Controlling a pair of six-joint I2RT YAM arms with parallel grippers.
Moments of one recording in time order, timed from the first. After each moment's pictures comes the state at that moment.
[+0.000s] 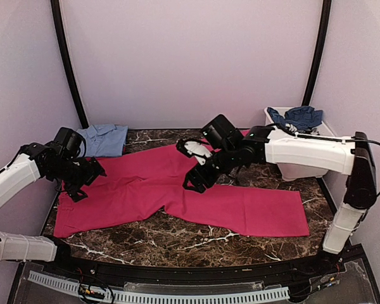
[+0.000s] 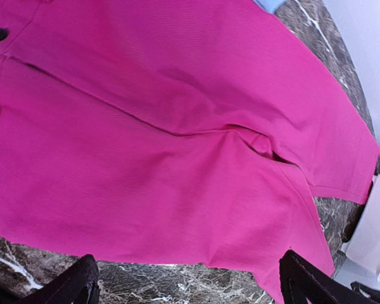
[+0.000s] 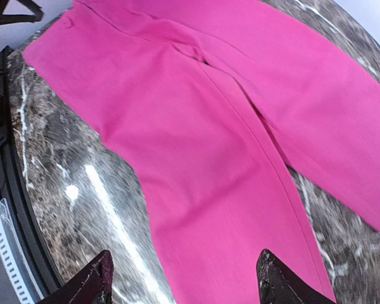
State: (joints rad) left arm -0.30 1.06 0.92 -0.90 0.02 -1.07; right arm 0.94 1.72 1.44 -0.61 -0.14 0.03
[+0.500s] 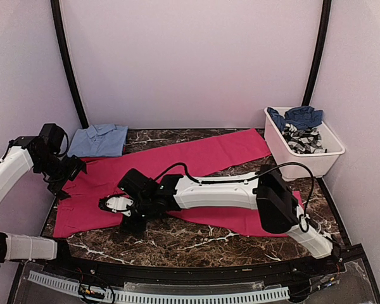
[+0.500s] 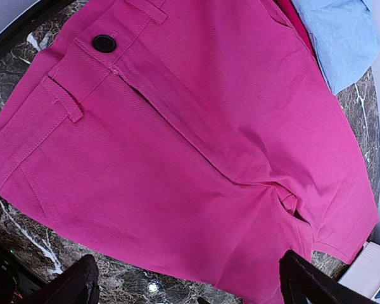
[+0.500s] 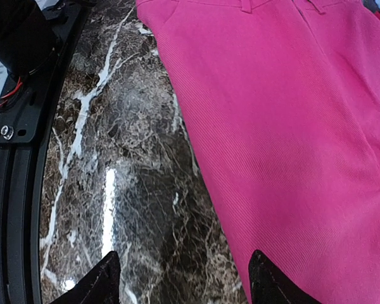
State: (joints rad) left arm -0.03 1.10 1.00 -1.09 0.04 -1.08; right arm 1.27 2.44 2.11 -0.52 -0.20 -0.26
